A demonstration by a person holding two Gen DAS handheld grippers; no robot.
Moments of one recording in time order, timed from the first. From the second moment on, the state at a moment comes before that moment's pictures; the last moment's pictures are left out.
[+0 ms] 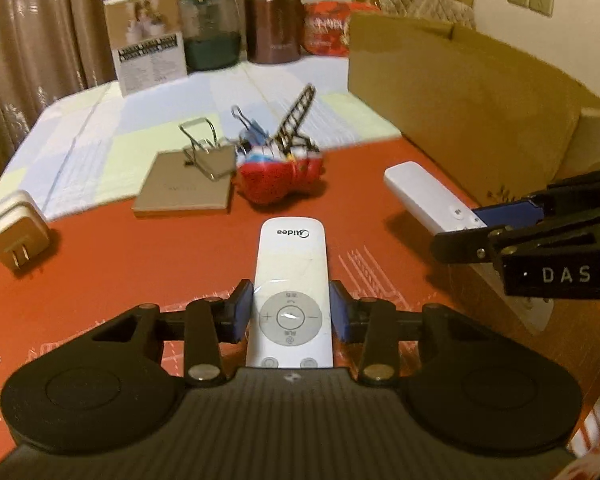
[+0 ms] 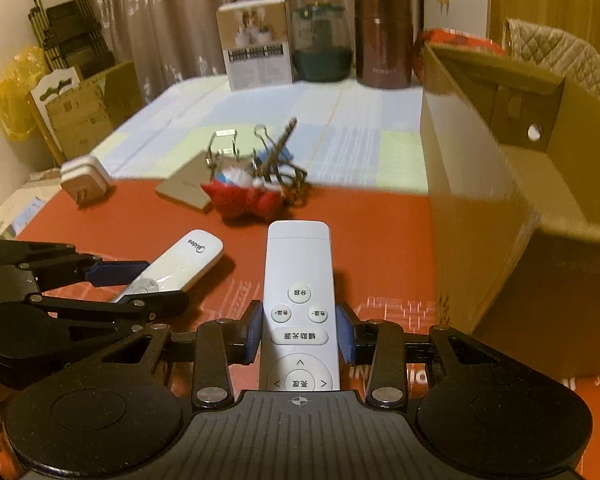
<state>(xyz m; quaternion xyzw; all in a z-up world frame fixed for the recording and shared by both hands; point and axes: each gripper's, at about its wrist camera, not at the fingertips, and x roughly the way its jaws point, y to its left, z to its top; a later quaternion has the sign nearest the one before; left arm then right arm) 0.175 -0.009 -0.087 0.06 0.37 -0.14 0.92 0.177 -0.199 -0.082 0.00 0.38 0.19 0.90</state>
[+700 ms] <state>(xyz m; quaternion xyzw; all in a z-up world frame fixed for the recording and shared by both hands) 0.189 -0.064 0.045 0.02 0.25 -0.18 0.95 0.178 -0.278 0.040 0.02 0.23 0.11 0.97</state>
